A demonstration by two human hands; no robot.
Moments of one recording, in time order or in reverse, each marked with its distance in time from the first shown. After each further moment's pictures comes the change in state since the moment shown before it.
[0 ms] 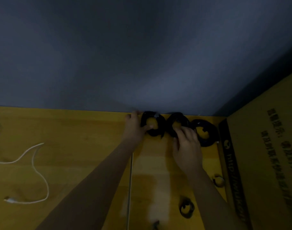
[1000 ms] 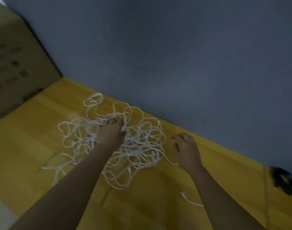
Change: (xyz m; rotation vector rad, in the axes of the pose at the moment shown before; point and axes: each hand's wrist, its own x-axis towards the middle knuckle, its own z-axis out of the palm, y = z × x) left_hand -0.165 -0.214 -0.525 0.801 0.353 -0.228; right_hand -0.039 -0.473 0.080 0.025 -0.227 -0.514
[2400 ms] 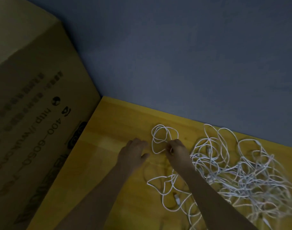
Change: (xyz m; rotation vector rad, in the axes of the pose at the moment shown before) left_hand 0.213 -0.389 0.030 -0.184 -0.329 0.356; right_hand 0.248 -0.369 0.248 0.253 -0.004 0.212
